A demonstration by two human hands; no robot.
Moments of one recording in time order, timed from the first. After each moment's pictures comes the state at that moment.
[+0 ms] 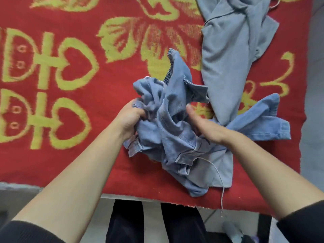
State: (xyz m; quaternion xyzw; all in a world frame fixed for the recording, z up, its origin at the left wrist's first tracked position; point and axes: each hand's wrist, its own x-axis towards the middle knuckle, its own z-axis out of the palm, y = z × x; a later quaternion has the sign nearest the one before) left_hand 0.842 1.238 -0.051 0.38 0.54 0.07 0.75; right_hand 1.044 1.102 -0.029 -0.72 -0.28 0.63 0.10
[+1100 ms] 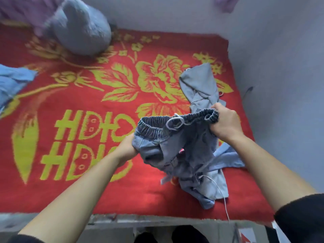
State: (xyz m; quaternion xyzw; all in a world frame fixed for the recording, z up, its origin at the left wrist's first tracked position) left_hand 0.682 1.266 0.174 0.65 0.44 0.05 0.62; right_hand 0.956 1.134 0.256 -0.90 -0.40 0.10 0.16
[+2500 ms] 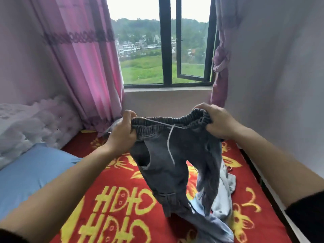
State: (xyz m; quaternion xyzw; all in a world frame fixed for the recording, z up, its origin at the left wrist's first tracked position) left_hand 0.668 1.279 0.551 0.85 0.36 0.36 0.15; right_hand 0.952 1.115 0.587 -0.74 -0.61 0.01 0.28
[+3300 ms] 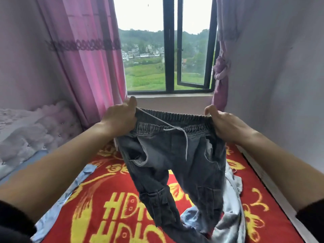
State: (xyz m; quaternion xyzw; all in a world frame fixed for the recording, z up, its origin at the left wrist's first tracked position) left_hand 0.579 1.317 0.626 0.90 0.34 0.21 -0.13; right_hand 0.865 1.119 0.595 -0.74 -0.64 -0.11 0.16
